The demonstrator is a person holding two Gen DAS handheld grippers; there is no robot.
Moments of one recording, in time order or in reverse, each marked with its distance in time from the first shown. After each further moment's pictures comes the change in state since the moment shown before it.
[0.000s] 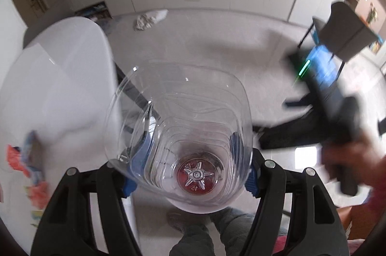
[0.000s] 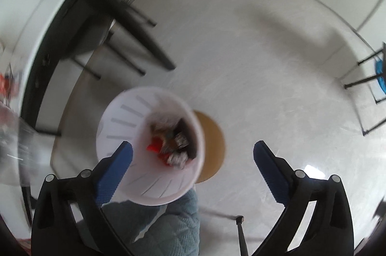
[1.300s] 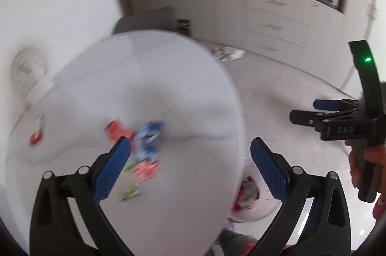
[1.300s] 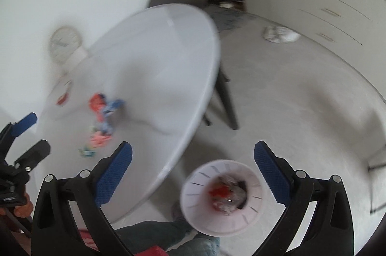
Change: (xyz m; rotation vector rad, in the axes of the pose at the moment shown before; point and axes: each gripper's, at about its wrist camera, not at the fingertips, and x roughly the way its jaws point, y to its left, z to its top) left arm -0.181 0.156 -0.044 -0.401 -0.210 0.290; right arm -0.141 0.171 0.072 -0.348 -0.229 0.305
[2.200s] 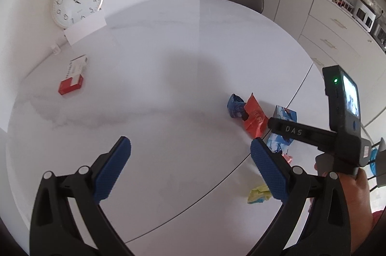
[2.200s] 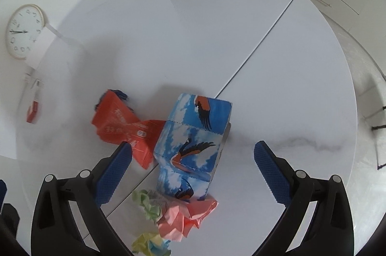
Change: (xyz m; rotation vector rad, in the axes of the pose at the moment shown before) left arm 0.055 0.236 -0.031 -0.260 0.121 0.083; right arm 0.209 0.195 0.032 0.184 0.202 -0.199
